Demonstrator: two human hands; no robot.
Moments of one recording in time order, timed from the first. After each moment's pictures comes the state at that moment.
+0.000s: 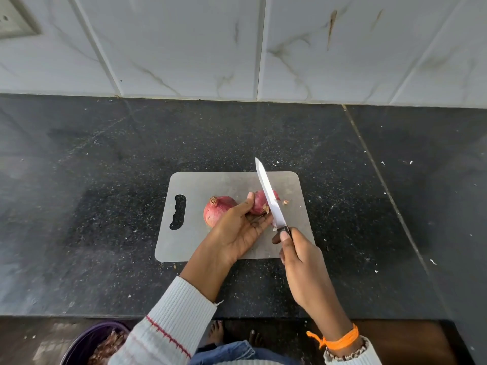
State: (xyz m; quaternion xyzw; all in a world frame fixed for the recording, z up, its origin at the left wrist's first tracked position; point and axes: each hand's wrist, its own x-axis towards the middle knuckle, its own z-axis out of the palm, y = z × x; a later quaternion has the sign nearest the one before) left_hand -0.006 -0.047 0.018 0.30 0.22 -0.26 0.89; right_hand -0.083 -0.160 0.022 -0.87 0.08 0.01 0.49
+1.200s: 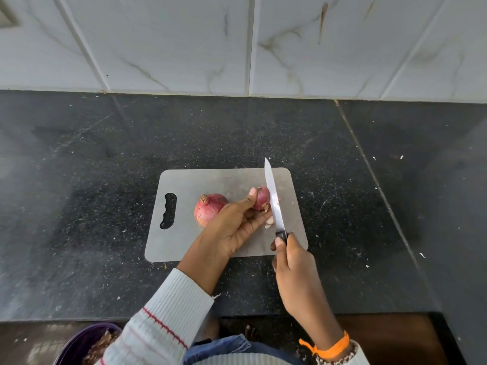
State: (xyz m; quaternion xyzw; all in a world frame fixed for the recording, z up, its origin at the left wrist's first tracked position) left_hand 0.003 -0.058 0.018 0.37 0.23 -0.26 0.86; right_hand -0.092 -0.161 0.016 -0.89 0.10 0.03 0.44
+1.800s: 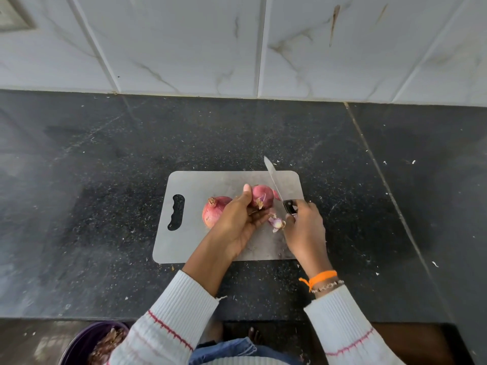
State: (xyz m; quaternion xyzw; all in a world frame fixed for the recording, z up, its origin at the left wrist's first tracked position) left_hand 0.007 -0.055 0.021 0.47 0.20 -0.22 0.83; right_hand -0.017 -0.174 0.000 -0.93 0.15 -0.01 0.33
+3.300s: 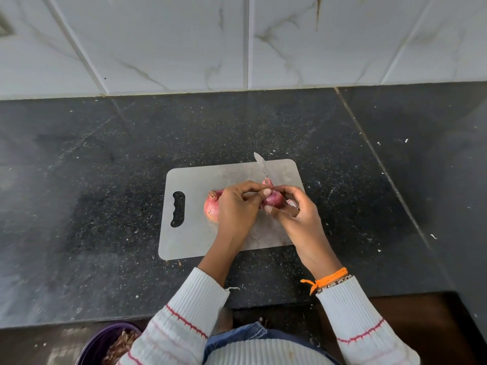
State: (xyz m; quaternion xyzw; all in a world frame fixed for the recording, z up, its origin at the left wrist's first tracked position) left_hand -0.001 -0.048 0.004 0.74 0.02 -0.03 0.67; right_hand -0.036 -0.164 -0.003 -0.69 0.08 -0.02 0.72
